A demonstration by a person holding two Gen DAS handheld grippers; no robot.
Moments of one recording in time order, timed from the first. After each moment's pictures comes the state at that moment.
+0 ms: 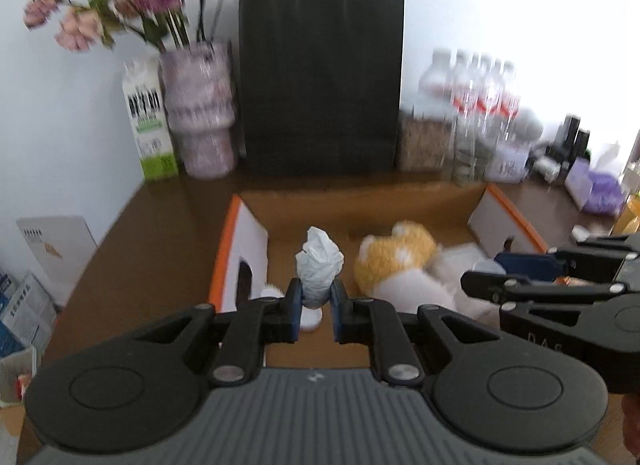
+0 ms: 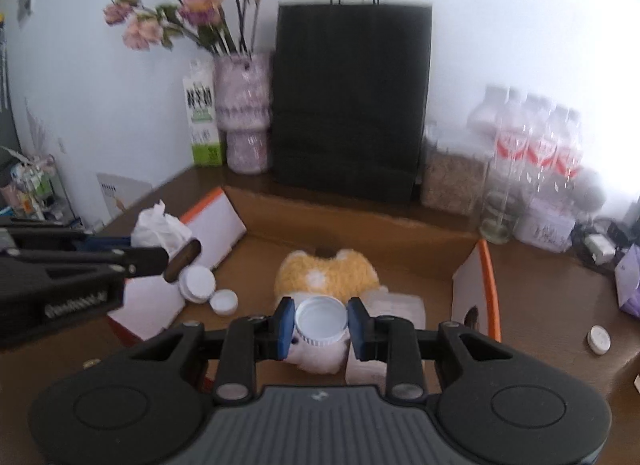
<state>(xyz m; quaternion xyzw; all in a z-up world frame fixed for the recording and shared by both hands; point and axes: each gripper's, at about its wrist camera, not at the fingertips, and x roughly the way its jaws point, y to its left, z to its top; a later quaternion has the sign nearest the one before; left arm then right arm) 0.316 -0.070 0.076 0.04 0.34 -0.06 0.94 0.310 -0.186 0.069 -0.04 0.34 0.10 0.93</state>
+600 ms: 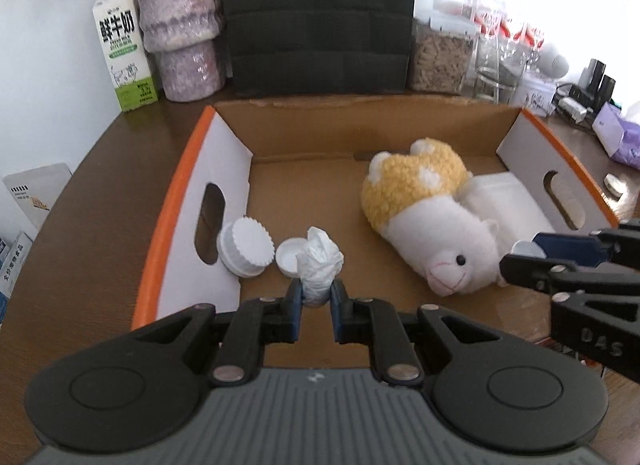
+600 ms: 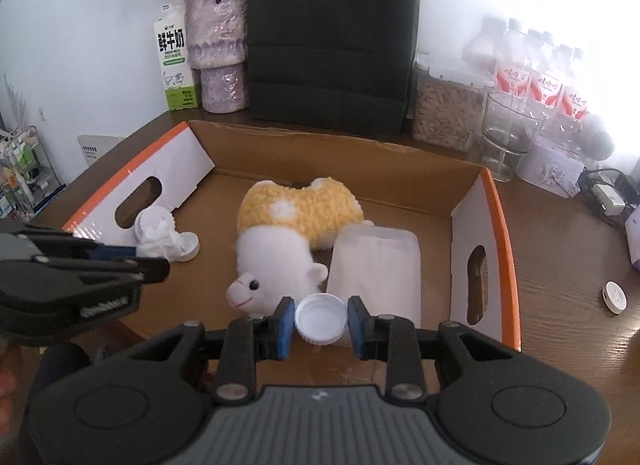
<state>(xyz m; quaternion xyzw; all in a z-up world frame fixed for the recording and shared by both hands) 0.355 -0.077 0.012 0.04 0.42 -0.05 0.90 0.330 -0.201 0.026 -0.04 0.40 0.09 0.91</state>
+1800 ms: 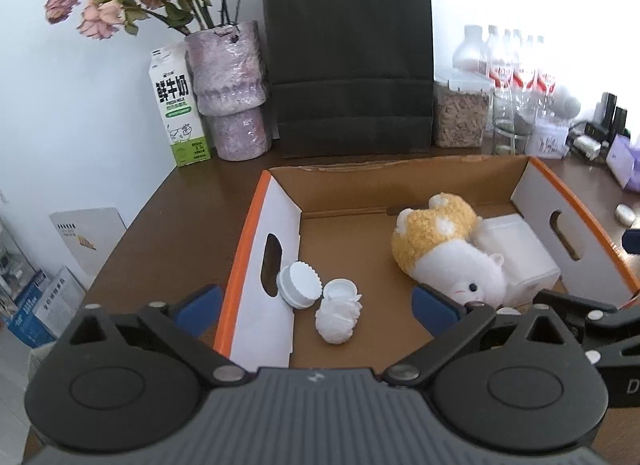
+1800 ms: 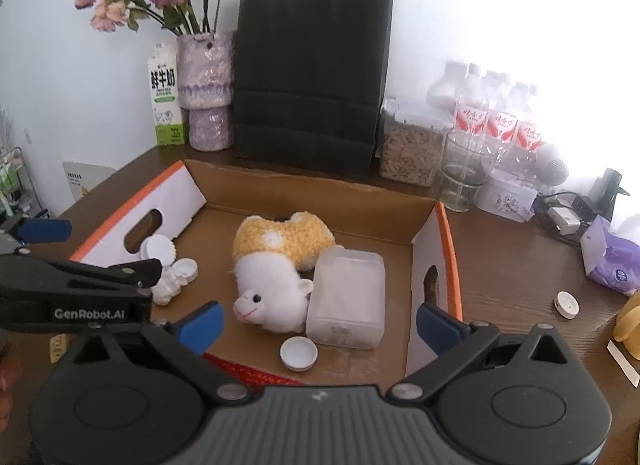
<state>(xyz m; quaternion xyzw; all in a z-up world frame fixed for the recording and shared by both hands) 0.309 -0.070 0.056 0.06 0.33 0.00 0.94 0.281 -0.203 0.066 -0.04 0.34 0.05 0.94</state>
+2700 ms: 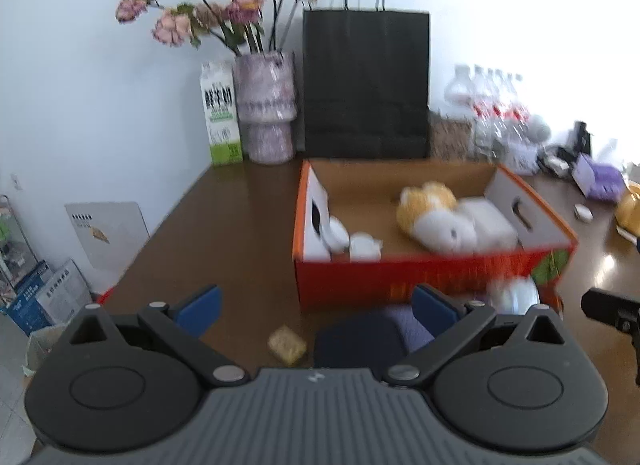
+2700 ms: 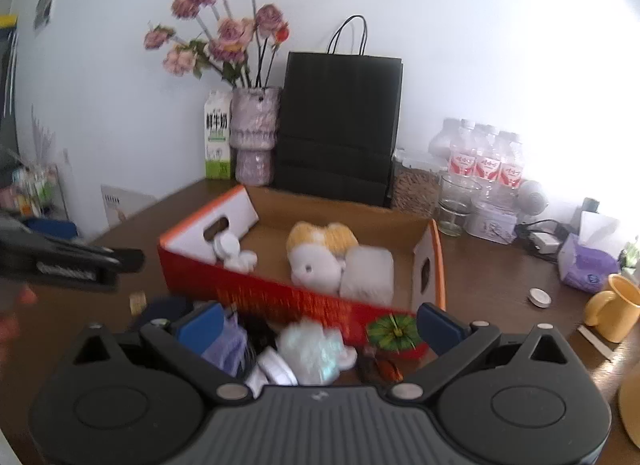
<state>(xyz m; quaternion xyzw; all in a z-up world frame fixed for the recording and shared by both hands) 0.176 -0.013 0.068 0.03 0.29 -0.02 0.96 0.131 -0.197 0.073 -0.07 0.26 0.07 0.96</state>
